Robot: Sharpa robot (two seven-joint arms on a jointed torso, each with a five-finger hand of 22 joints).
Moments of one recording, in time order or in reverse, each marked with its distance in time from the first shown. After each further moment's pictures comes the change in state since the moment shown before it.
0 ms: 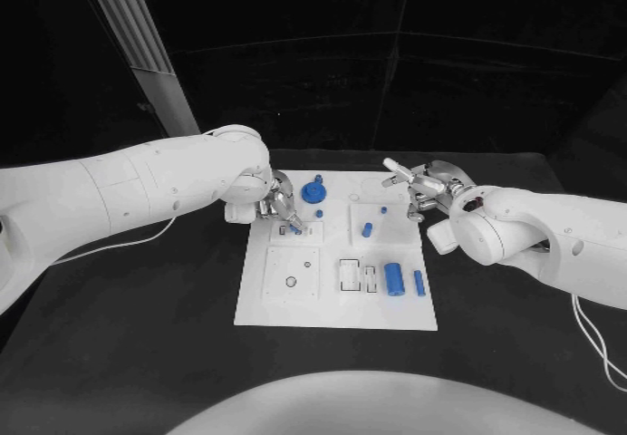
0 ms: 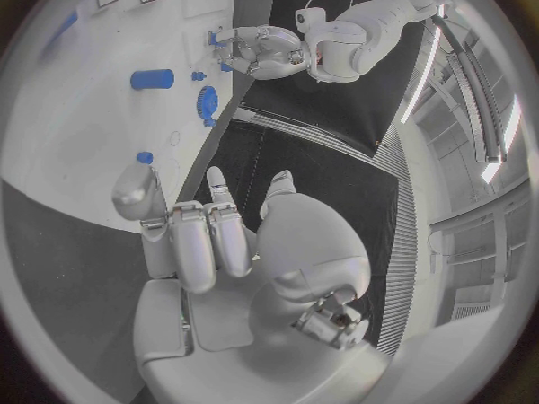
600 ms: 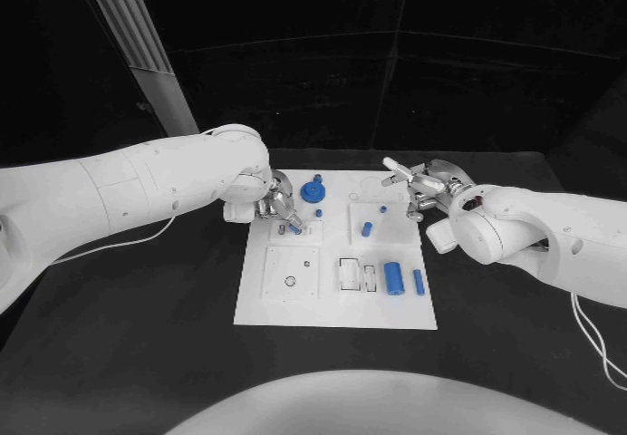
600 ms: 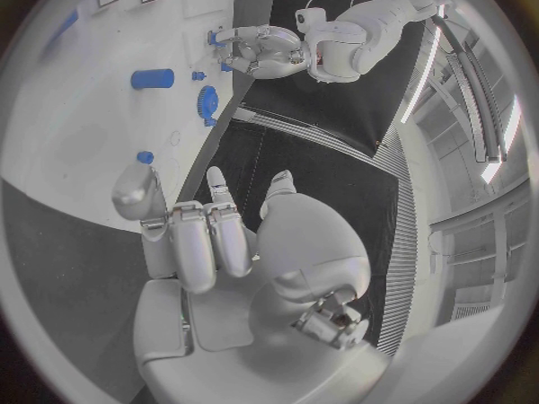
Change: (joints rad) left arm 0.000 0.001 0.000 -0.001 -0.008 0.008 0.002; left_hand -0.021 -0.002 -0.016 0.024 -0.005 0.000 0.000 -0.004 0.000 0.000 0.000 0.000 0.000 0.000 0.000 0.000 0.000 0.000 0.000 0.000 0.000 0.000; right arm 0.000 -0.001 0.000 0.000 0.000 0.000 -0.001; right_hand 0.000 0.000 0.000 0.000 0.000 0.000 0.000 0.000 0.000 0.000 0.000 0.000 0.000 0.000 0.000 0.000 0.000 0.000 0.000 0.000 0.000 0.000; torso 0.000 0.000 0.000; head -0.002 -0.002
